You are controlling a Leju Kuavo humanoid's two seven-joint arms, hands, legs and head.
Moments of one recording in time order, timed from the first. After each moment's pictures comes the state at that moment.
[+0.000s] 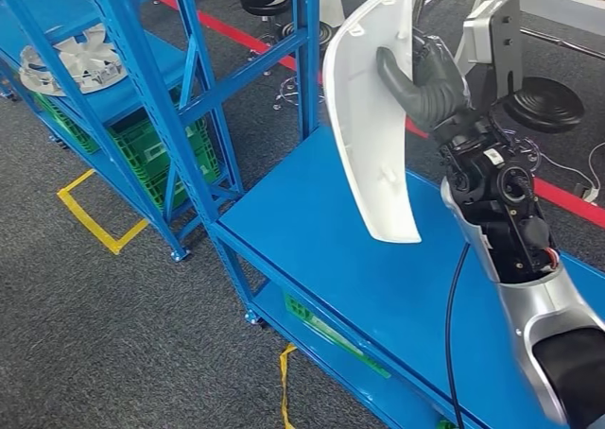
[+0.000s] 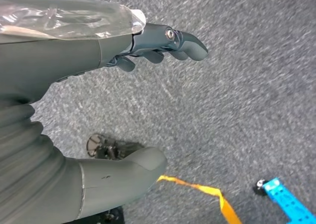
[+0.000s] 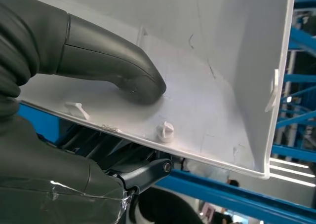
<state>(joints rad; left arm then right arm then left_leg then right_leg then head) -0.14 0.23 -0.71 -0.19 1.07 0.08 -0.47 -0.66 -0.33 0.31 -1.63 -0.35 -0.03 0.12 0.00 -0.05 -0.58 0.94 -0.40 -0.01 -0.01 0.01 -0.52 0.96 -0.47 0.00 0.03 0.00</state>
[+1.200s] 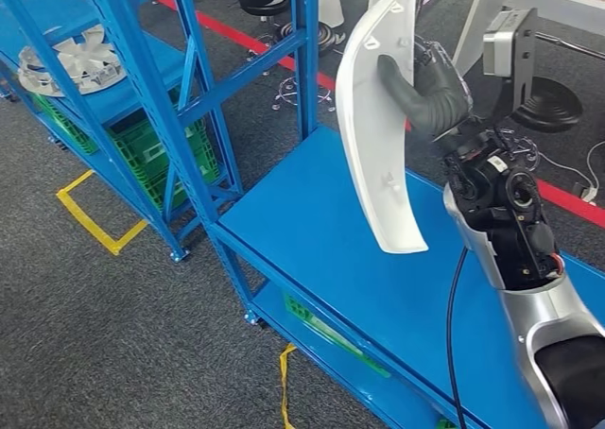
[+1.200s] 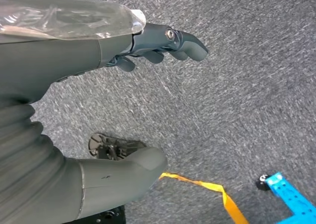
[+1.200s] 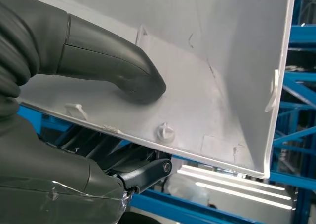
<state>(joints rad) -0.16 0.23 -0.71 -0.19 1.04 0.08 -0.44 -0.62 -0.34 0.28 -1.67 -0.45 0.07 0.07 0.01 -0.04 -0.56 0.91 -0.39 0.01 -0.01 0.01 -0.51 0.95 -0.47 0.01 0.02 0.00</state>
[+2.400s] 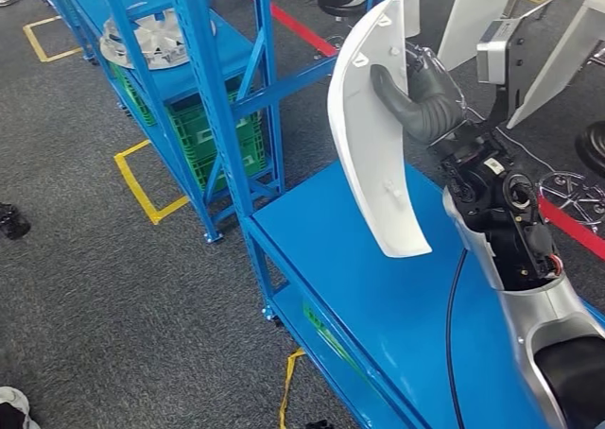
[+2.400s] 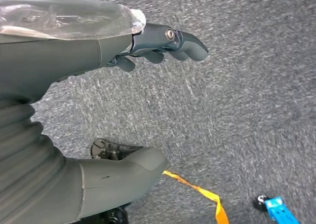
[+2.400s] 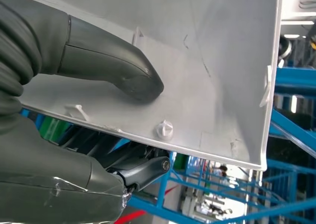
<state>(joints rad) -0.15 0.22 -0.71 -0.19 1.06 0.08 -0.44 -0.62 -0.33 0.29 -1.65 -0.43 0.12 0.07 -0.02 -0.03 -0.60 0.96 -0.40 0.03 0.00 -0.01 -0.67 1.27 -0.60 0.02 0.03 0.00</state>
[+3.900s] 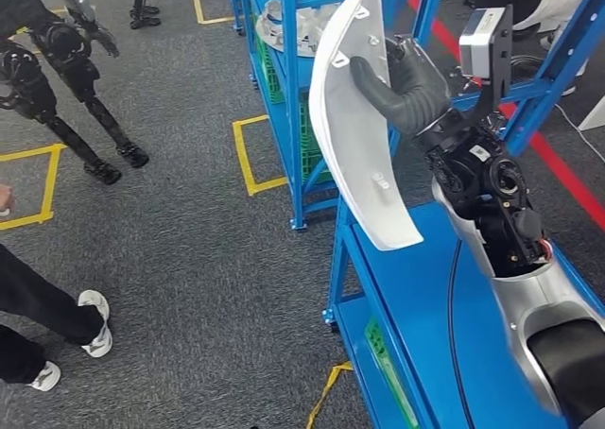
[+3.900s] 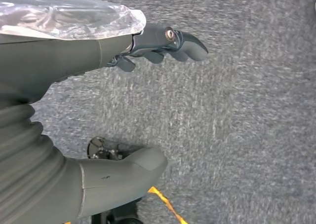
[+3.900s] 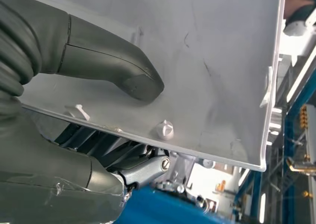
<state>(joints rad) -0.13 0.21 -0.71 -0.19 1.09 0.11 -0.44 -0.70 -0.30 0.35 -1.60 -0.42 0.19 0.01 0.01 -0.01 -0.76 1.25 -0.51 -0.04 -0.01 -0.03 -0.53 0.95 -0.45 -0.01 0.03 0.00</state>
